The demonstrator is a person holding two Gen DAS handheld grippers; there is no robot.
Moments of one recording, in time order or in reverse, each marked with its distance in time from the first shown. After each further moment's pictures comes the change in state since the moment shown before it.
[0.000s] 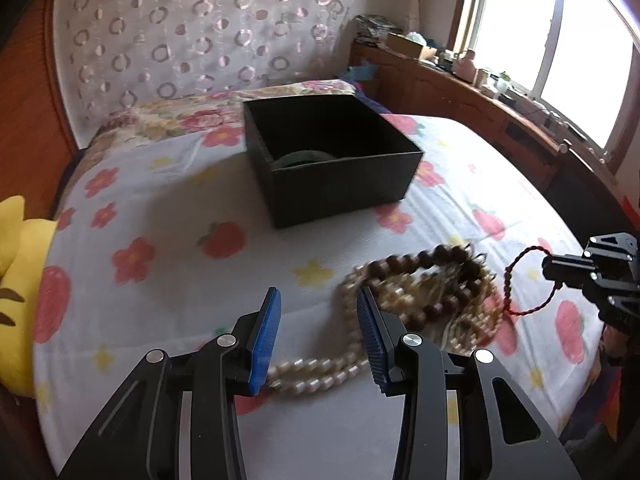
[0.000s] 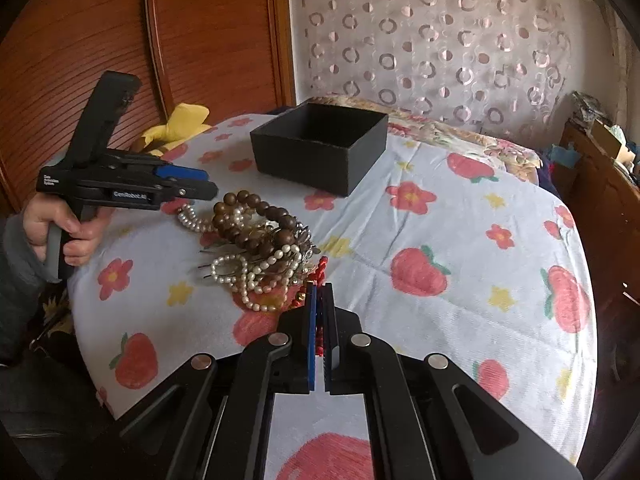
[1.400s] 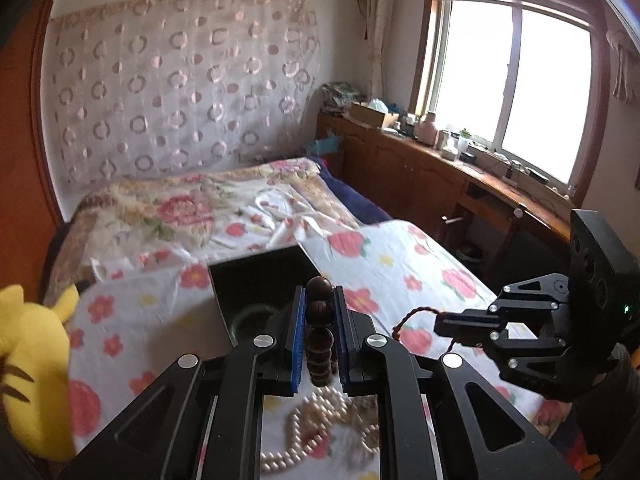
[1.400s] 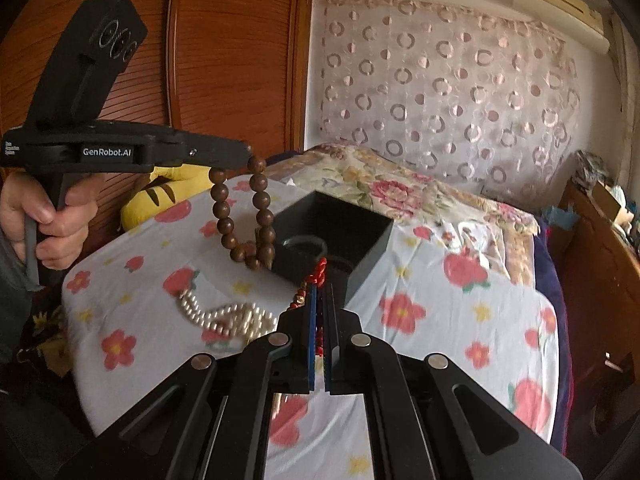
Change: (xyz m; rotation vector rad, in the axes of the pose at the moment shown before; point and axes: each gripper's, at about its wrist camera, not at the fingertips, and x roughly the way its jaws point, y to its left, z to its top) left arm -0.082 -0.034 0.091 0.063 -0.255 -0.072; right arm -0.010 0.010 0.088 -0.123 -0.146 -0.019
